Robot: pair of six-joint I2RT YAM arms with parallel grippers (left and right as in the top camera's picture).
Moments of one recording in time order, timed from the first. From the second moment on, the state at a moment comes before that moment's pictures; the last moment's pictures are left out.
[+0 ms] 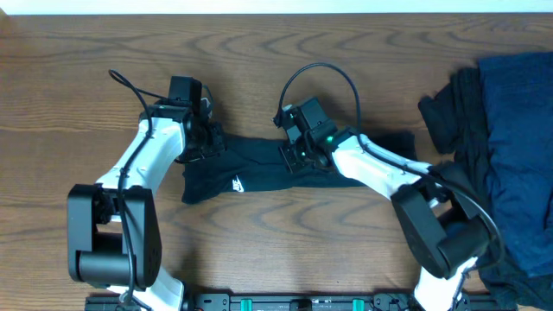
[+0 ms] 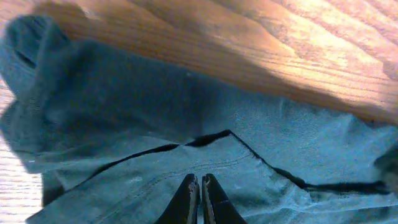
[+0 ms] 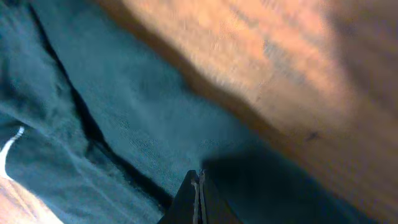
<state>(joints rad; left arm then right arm) -0.10 1.77 1.13 -0.73 0.20 -0.34 0.60 1.95 1.16 -0.27 -0.23 0.13</state>
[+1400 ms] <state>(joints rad) -0.10 1.75 1.13 -0.75 0.22 -0.35 0.57 1.95 1.31 -0.56 -0.56 0.19</state>
